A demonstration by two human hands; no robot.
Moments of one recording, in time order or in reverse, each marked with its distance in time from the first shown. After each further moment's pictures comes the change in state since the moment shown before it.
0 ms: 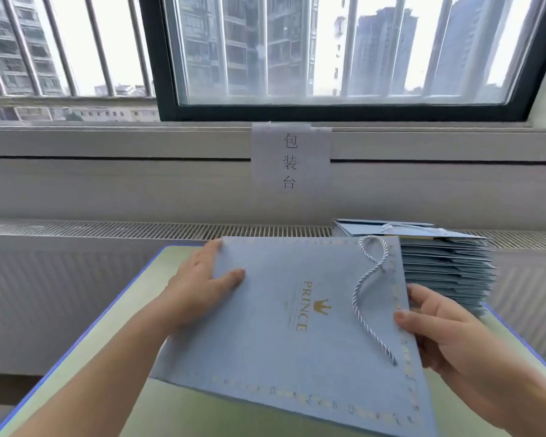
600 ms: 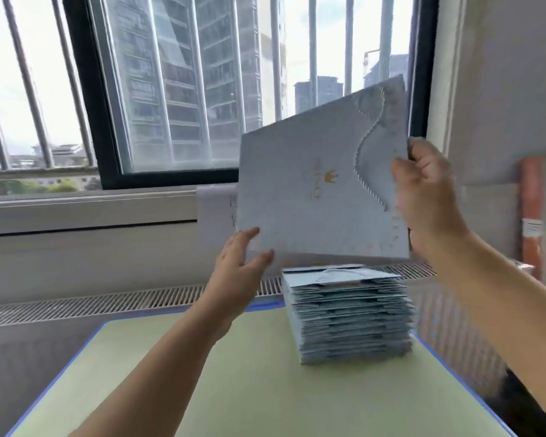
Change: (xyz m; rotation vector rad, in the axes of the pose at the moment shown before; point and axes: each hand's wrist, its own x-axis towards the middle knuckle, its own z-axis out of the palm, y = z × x) left_hand 0.017 0.146 0.033 -0.432 0.057 0.350; right_hand 0.046 -0.160 -0.059 -0.192 0.720 -0.916
